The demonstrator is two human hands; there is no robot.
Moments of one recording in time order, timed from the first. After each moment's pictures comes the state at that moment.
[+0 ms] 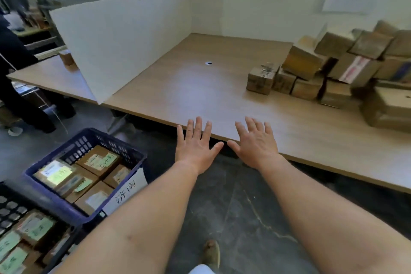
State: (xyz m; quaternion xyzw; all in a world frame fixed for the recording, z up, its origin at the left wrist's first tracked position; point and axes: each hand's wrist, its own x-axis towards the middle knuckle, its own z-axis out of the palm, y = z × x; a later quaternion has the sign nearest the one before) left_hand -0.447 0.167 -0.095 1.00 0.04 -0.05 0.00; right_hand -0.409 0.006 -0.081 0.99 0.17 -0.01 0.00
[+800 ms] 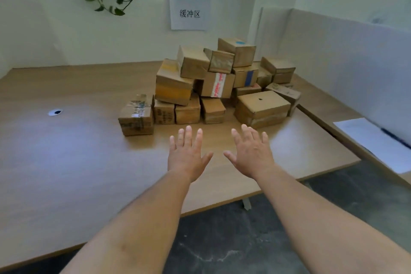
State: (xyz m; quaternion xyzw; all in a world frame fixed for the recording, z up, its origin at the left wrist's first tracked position) left_hand -0.216 -0.060 -0.099 0.96 -0.27 -0.01 0.03; right_hand -0.299 -0.210 -0.065 0.99 -0.16 0.00 0.03
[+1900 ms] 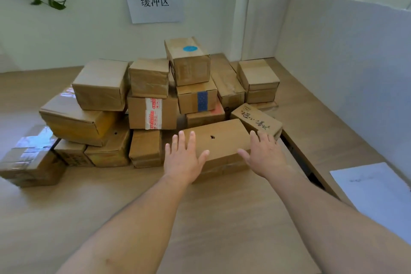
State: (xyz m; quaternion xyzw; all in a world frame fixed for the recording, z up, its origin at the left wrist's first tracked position) left_hand -0.077 -0.406 -0.107 0.97 -0.19 -0.09 0.10; right_hand -0.149 -0.602 -0.091 0.98 -0.19 -0.03 -0.05
